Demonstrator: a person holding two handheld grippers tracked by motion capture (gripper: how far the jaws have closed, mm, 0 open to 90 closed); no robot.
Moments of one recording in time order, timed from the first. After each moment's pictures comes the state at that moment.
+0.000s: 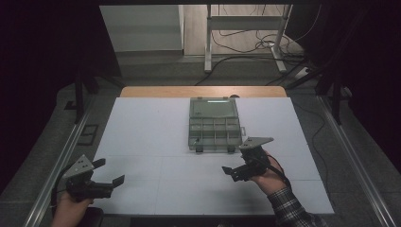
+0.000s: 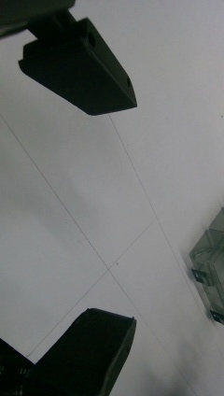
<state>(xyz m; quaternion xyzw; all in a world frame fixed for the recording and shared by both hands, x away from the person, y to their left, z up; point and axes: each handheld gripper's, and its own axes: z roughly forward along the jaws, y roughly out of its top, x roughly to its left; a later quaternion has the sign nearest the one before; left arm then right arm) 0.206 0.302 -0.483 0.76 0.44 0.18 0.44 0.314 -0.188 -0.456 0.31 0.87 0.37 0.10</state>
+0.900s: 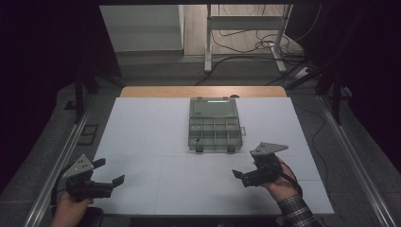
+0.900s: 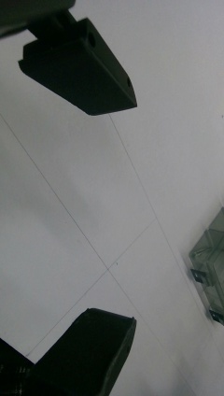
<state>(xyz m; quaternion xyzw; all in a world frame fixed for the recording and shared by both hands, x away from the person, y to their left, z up) 0.207 0.303 -0.483 0.76 0.44 0.17 0.44 0.294 -0.219 -0.452 0.32 0.86 0.38 0.13</state>
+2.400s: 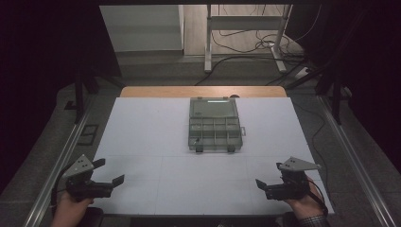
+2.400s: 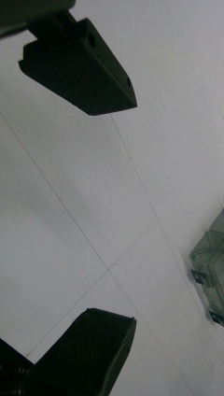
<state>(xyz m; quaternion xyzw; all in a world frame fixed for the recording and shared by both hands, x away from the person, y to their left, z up) 0.207 0.303 -0.483 0.76 0.45 0.17 0.44 0.253 -0.281 -0.459 0.39 0.82 0.38 0.17</state>
